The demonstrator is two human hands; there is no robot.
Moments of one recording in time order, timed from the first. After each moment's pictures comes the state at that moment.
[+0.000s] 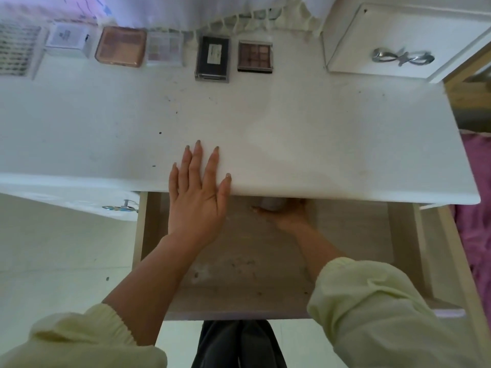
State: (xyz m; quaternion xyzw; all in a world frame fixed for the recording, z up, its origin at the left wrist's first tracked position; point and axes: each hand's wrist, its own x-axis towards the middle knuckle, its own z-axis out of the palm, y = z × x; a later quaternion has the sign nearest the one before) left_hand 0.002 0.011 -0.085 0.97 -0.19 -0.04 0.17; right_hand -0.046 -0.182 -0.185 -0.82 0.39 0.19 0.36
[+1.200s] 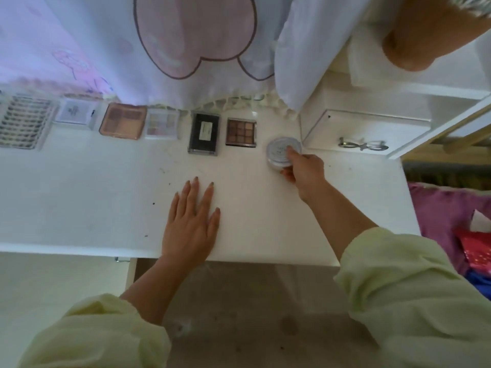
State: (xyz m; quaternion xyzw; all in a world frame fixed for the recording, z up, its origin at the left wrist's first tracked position) left_hand 0.073 -0.018 -0.060 0.96 -0.22 -0.09 0.14; right_hand 0.110 -0.275 -0.012 -0.63 0.46 -0.06 0.62
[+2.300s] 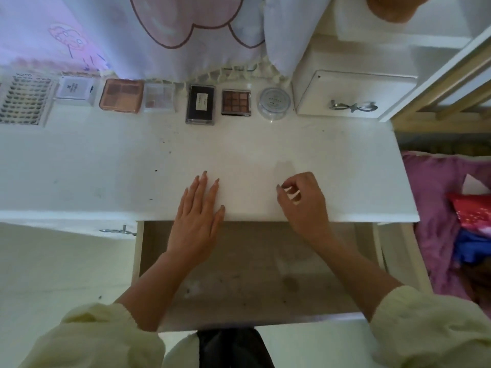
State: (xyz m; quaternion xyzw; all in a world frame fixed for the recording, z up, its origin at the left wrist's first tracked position) left_hand 0.013 0.004 -0.062 0.94 -0.28 -0.09 0.18; right_hand -0.043 -0.216 -0.023 -0.89 0.19 -0.14 0.39
